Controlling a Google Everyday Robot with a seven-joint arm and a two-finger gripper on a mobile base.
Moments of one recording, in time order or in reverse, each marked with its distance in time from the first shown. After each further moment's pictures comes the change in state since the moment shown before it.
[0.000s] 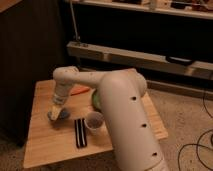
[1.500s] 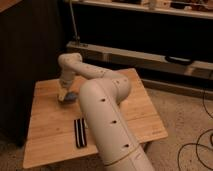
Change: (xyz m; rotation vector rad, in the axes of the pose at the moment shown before) arm -0.063 -0.119 0.002 0.108 0.002 0.046
